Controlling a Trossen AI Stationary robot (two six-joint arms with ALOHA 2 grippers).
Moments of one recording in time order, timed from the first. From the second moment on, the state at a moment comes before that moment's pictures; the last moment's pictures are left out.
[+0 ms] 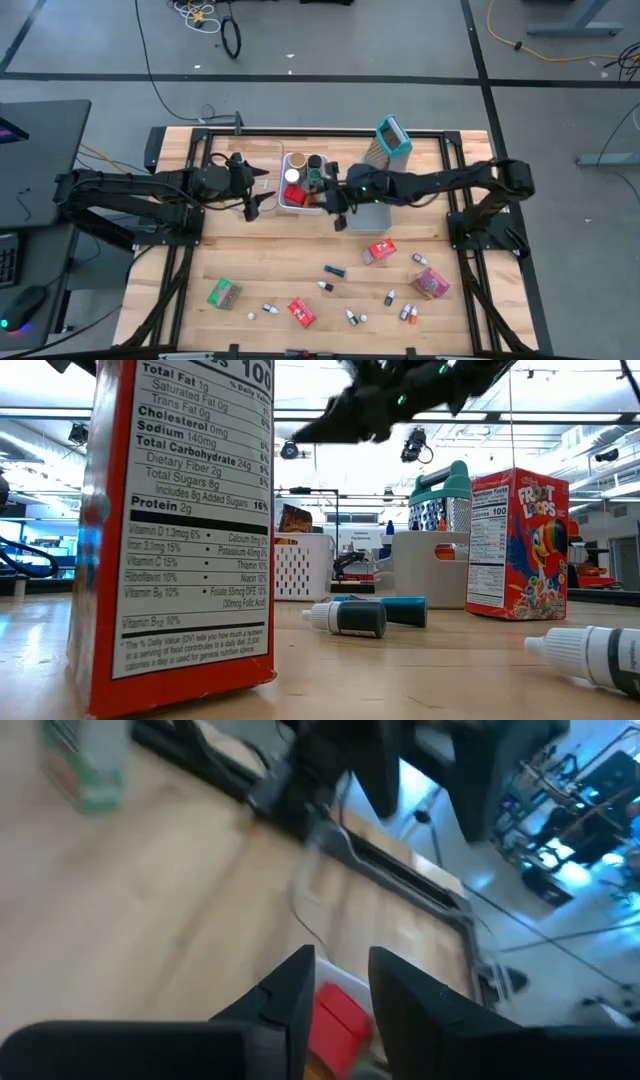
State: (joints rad) left arm 0.03 0.85 0.66 -0.26 -0.38 -0.04; right arm -0.05 1.64 1.06 0.21 -0.04 -0.56
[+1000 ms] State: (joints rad) left arm 0.03 0.85 0.66 -0.21 -0.38 -0.10; right arm 0.25 1.42 1.07 -0.35 0.07 -0.22
